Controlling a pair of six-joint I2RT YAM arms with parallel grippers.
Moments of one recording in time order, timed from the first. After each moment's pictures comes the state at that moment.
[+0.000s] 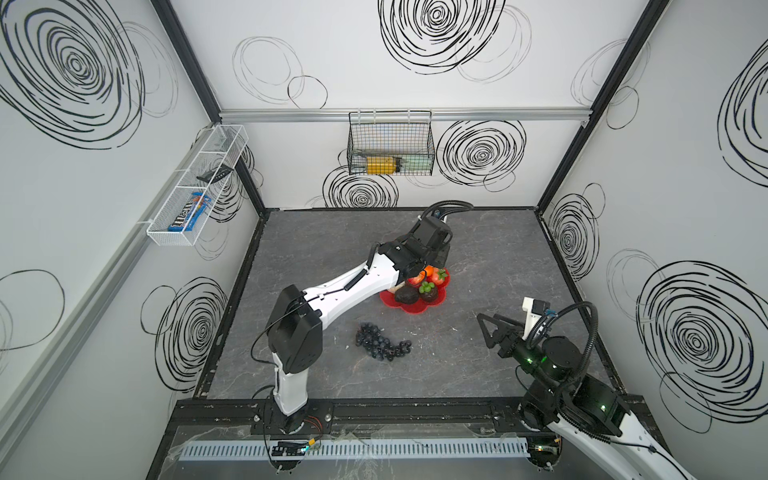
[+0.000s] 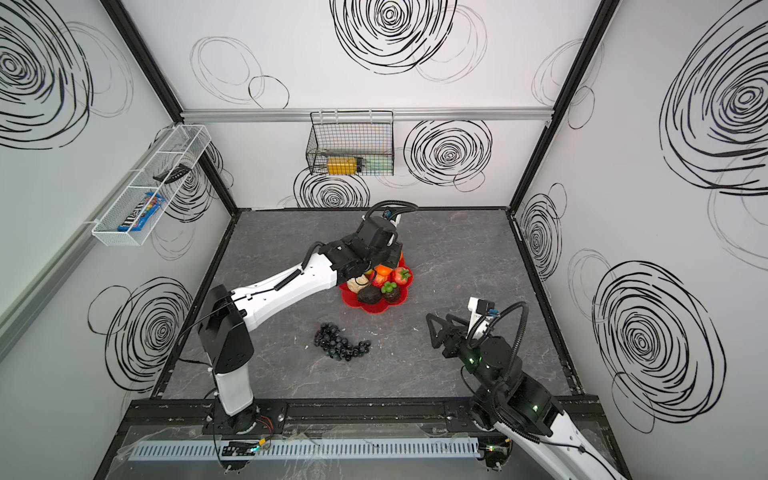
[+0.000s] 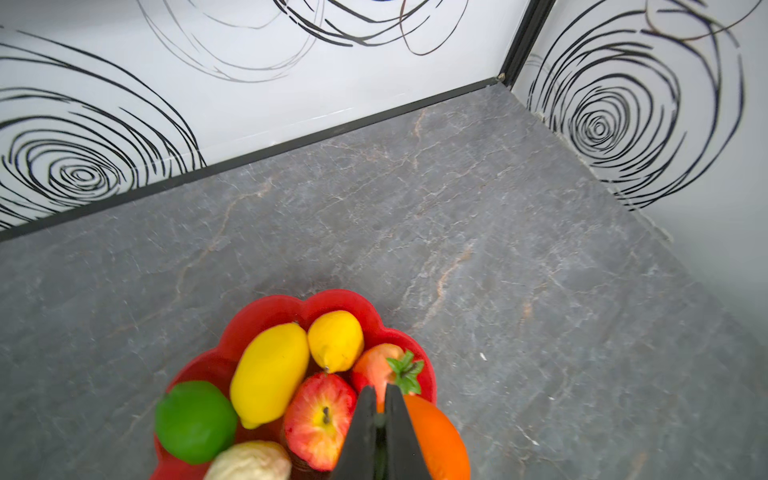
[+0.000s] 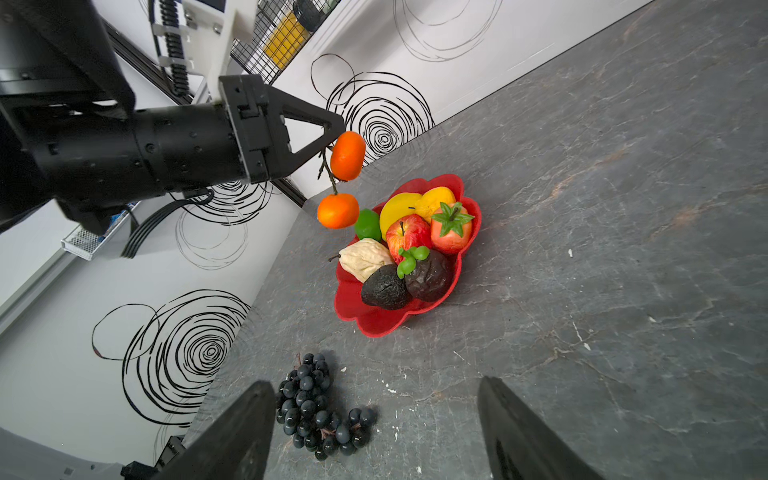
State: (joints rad) left arm -0.79 1.88 1.70 -0.46 -0.25 -0.23; right arm 0.80 0.08 0.36 -0.50 0.25 0.79
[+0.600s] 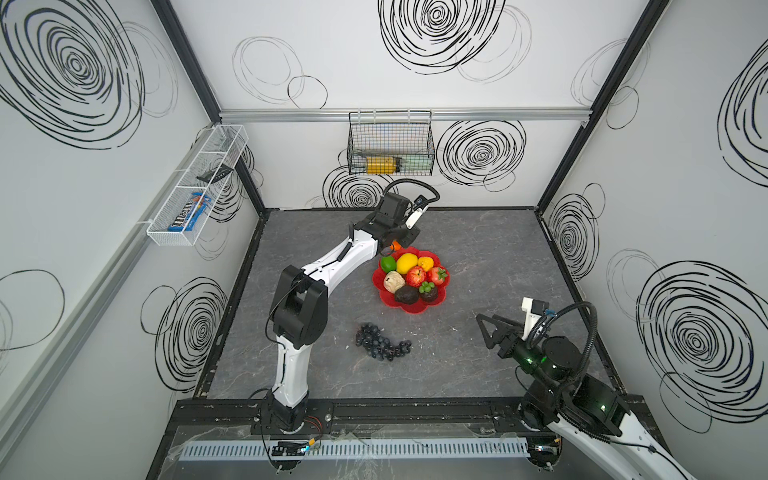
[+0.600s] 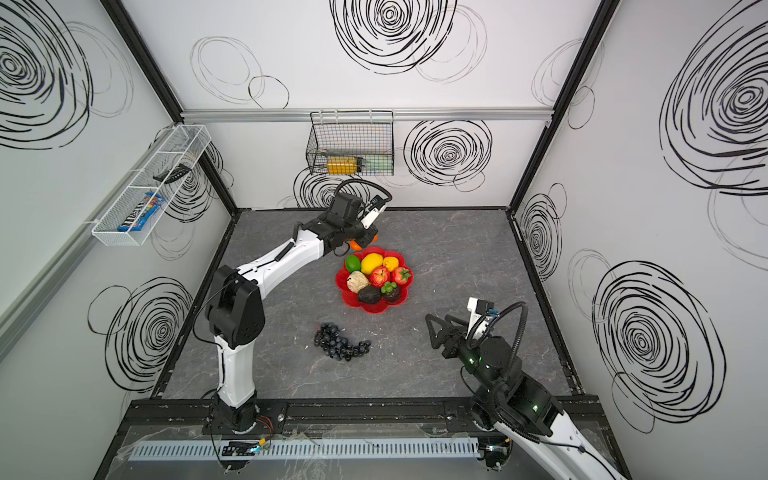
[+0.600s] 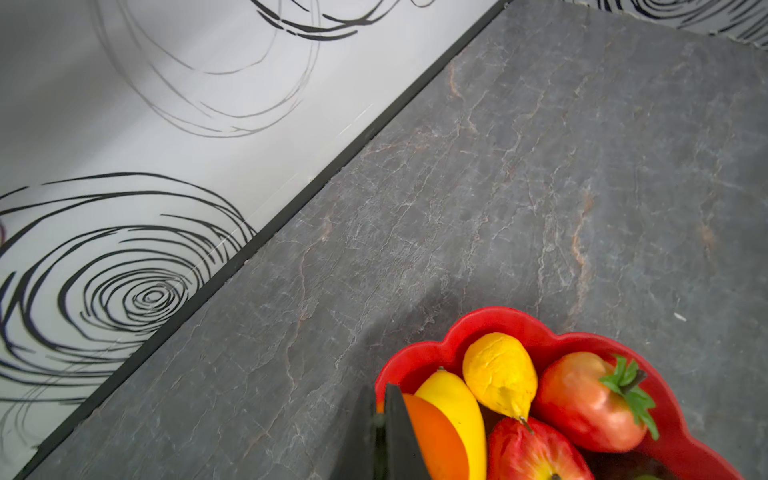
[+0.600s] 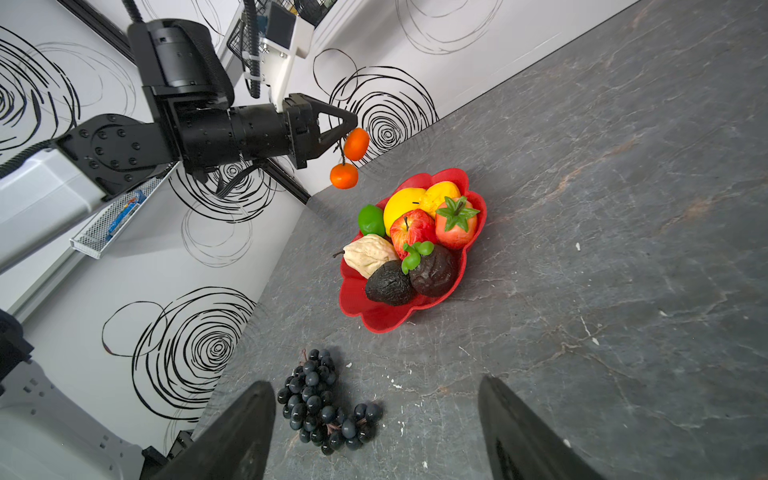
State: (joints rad) left arm -0.52 2.04 1.78 -0.39 0.09 0.35; right arm 0.80 0.08 0.36 -0.50 0.23 0.80
